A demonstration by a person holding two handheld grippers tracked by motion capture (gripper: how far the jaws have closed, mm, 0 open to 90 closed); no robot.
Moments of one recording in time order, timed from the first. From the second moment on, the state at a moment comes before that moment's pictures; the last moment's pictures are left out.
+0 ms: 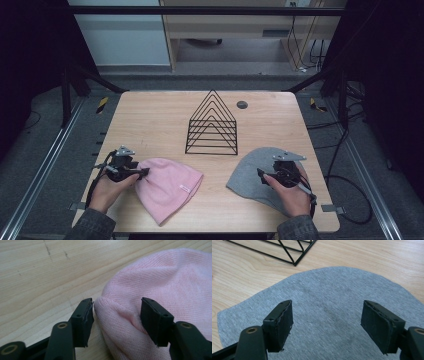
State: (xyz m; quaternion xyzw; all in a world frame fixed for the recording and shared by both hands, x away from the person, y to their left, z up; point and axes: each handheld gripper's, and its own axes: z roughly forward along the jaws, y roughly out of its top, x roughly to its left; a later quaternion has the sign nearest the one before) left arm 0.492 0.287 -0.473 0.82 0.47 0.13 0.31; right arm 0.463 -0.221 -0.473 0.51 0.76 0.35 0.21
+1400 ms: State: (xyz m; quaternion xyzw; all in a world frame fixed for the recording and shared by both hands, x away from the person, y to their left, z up) left arm 0.470 0.246 -0.383 0.83 0.31 0.26 0.37; right arm 0.451 -0.207 -0.452 0.47 0.75 0.40 0.24
